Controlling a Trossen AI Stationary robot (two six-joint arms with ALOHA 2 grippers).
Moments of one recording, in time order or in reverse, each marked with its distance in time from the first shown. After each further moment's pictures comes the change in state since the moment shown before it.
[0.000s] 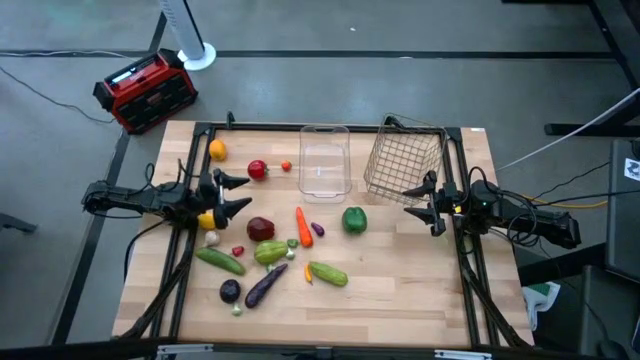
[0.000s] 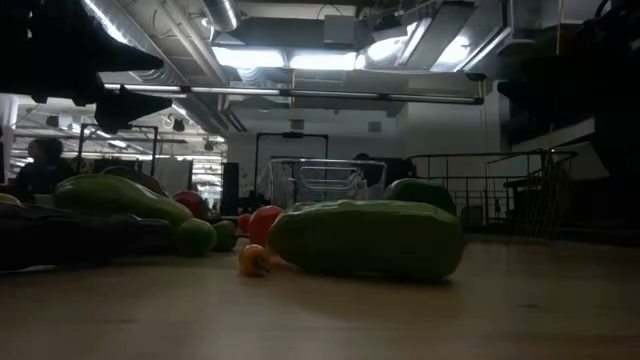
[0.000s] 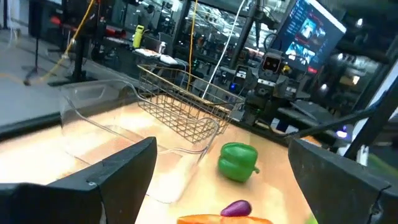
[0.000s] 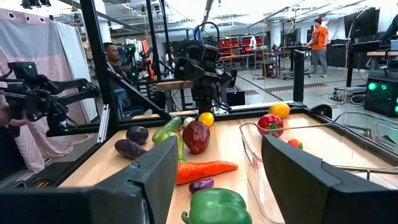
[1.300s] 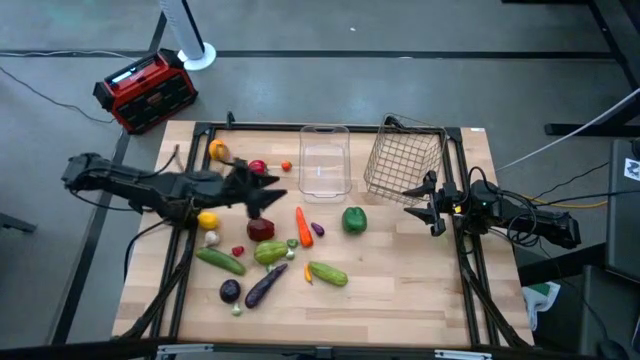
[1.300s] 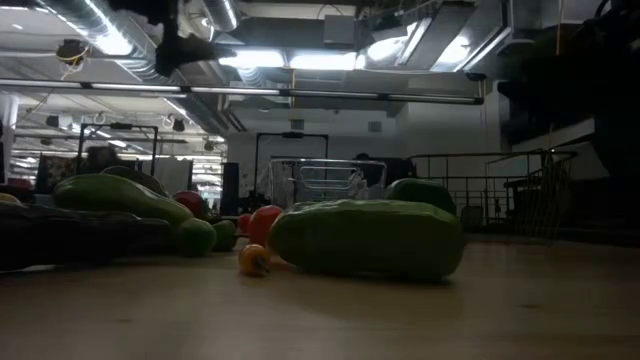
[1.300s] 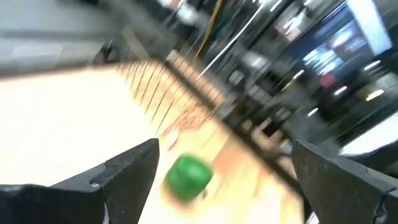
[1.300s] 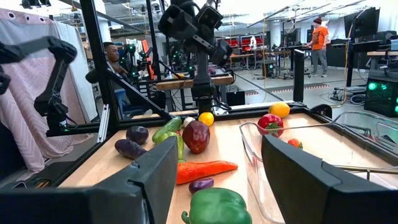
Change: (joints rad) left arm 0.000 0.901 0.623 -0.022 -0.010 -0.427; right arm 0.000 0.000 0.000 0.000 0.000 0.000
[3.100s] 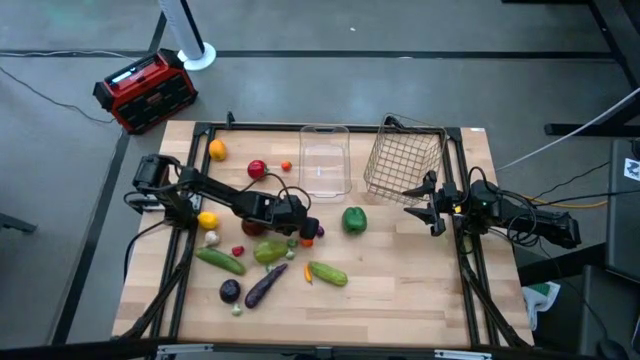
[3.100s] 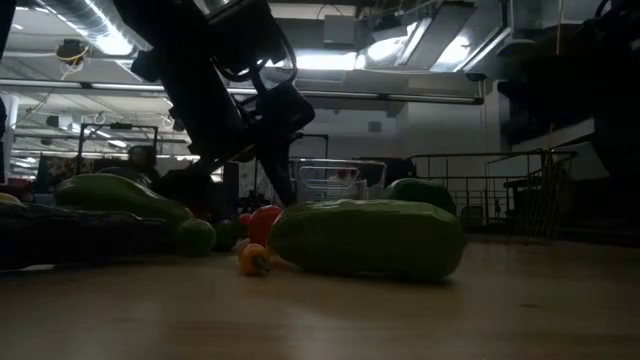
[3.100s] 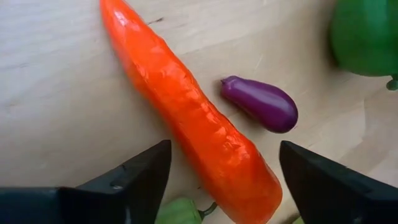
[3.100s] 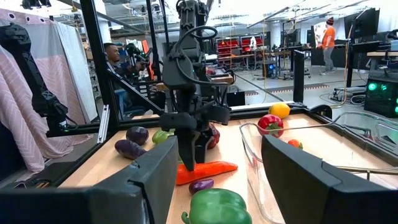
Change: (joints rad) left arm 0.042 0.805 0.230 -0.184 0.352 -0.613; right arm 0.000 0.000 0.000 0.002 0.000 0.000
